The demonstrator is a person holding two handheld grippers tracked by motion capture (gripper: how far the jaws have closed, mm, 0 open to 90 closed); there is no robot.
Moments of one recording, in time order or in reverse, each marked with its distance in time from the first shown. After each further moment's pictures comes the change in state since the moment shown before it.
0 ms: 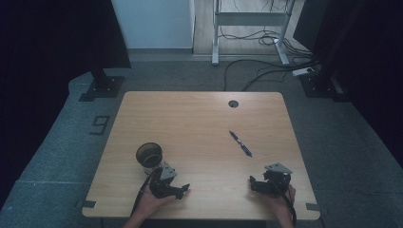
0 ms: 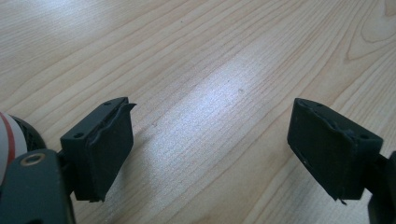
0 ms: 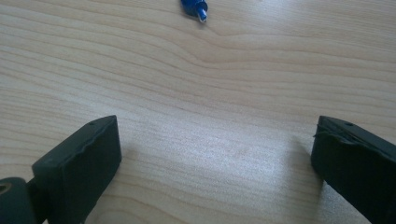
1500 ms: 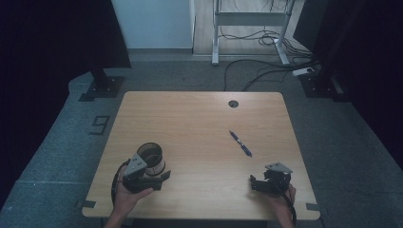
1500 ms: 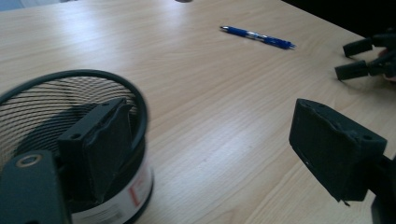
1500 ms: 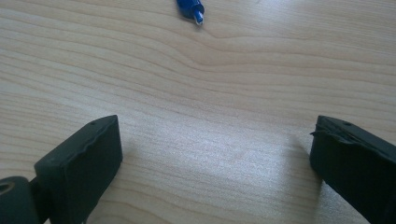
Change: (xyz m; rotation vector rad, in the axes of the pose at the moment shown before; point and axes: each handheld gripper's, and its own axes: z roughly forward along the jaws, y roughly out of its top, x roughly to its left) left arm 0.031 0.014 -0.095 -0.251 0.042 -0.091; right arm -0.002 0.001 0.001 -0.002 -0.003 0.001
